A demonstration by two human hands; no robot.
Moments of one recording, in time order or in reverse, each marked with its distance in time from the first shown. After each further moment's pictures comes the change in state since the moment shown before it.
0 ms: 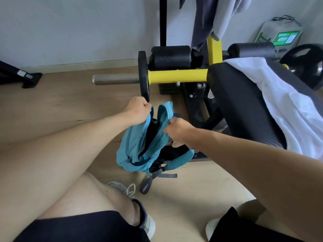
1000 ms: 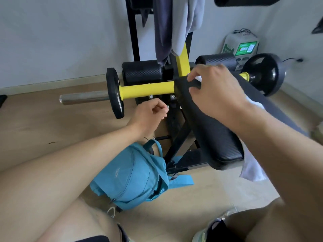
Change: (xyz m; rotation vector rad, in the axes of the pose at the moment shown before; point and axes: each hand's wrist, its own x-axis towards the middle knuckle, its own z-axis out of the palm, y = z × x) left_hand 0.001 0.094 0.052 -0.336 -0.050 0.391; right_hand -0.086 -0.012 -0.166 -0.616 0.857 -0.491
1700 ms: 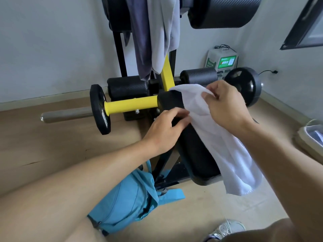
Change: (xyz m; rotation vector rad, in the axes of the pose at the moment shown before) left_hand 0.003 0.070 0.051 -0.085 -0.079 0.205; right_hand -0.004 0.074 -0.004 0.401 0.107 0.326
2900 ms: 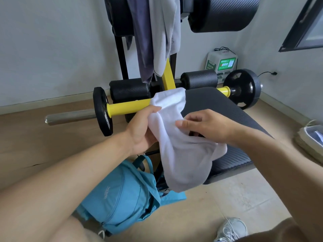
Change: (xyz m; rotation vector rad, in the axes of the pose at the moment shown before) left_hand -0.009 -0.003 -0.051 -0.903 -0.104 -0.558; right_hand -0.026 -0.015 0.005 0.031 -0.656 0.036
